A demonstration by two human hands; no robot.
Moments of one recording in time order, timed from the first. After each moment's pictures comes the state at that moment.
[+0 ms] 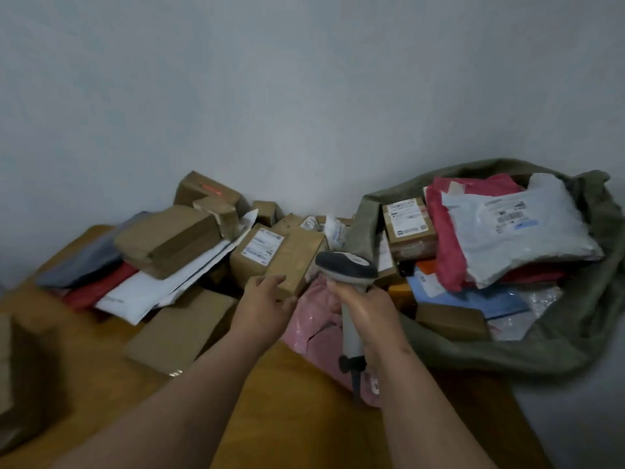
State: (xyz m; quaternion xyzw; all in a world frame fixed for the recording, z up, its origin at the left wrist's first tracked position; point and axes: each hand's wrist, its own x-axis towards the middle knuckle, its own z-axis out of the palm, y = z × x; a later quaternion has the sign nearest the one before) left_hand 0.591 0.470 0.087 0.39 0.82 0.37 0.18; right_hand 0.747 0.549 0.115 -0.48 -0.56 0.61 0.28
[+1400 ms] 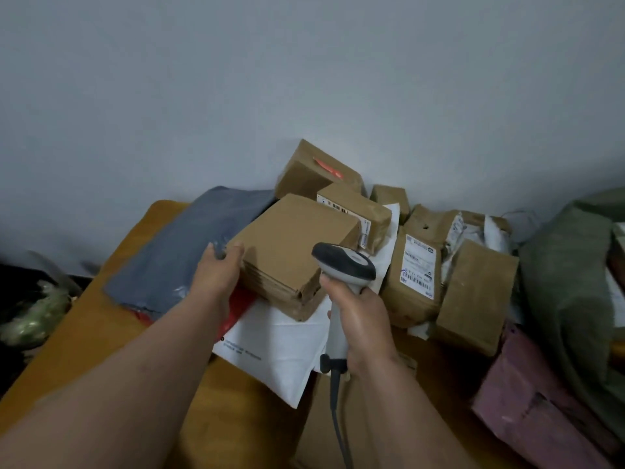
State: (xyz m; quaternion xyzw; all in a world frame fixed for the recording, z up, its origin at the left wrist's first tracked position) left_hand 0.141 0.435 0.006 0.06 0.78 0.56 0.28; right_hand 0.343 0.496 0.040 -0.49 -0.47 0.68 0.27
